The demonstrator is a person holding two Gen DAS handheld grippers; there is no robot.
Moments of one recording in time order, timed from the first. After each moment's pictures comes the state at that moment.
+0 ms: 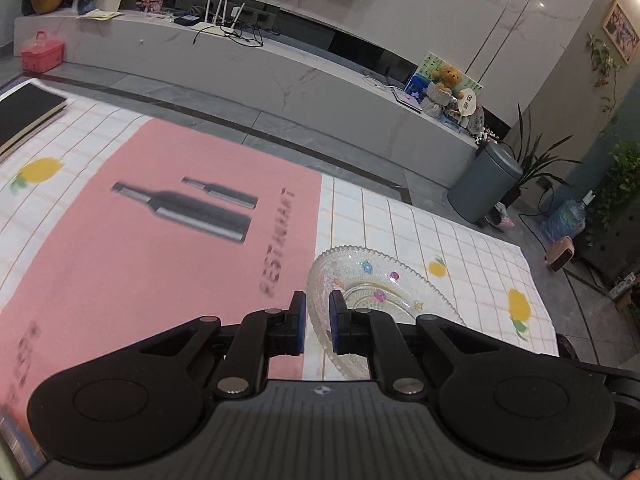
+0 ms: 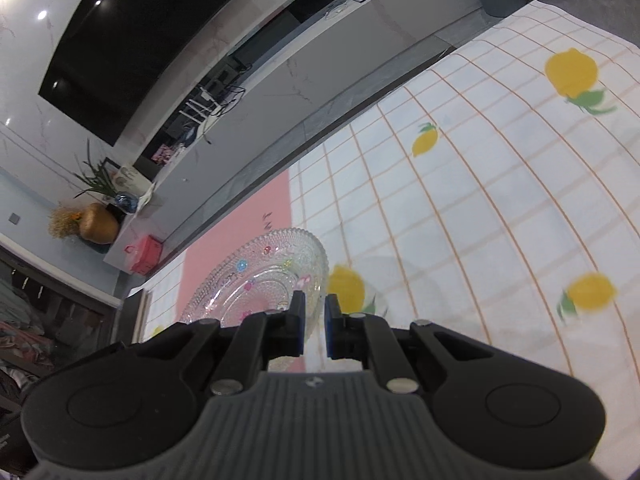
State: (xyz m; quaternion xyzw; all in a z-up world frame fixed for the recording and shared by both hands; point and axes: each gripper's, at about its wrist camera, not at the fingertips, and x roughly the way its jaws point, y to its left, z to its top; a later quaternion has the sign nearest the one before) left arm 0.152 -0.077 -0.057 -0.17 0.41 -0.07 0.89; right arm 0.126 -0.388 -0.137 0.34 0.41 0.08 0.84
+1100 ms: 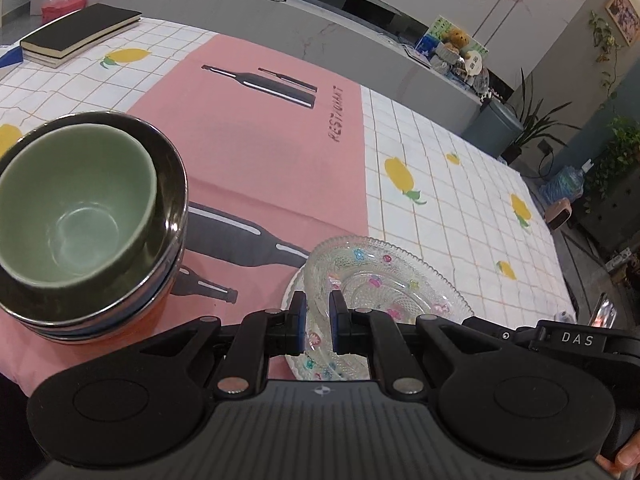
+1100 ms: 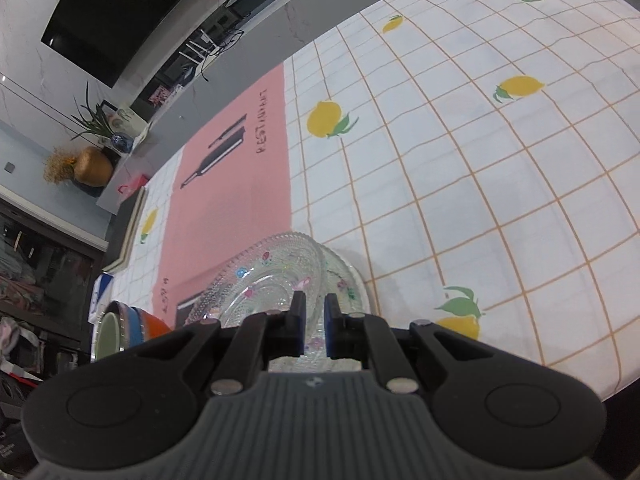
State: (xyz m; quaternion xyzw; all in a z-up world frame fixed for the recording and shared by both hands) left arm 0.007 -0.029 -0.105 -0.18 0.46 -0.08 0.87; right arm -0.012 -0.347 -0.178 0.31 0.47 0.09 0.82
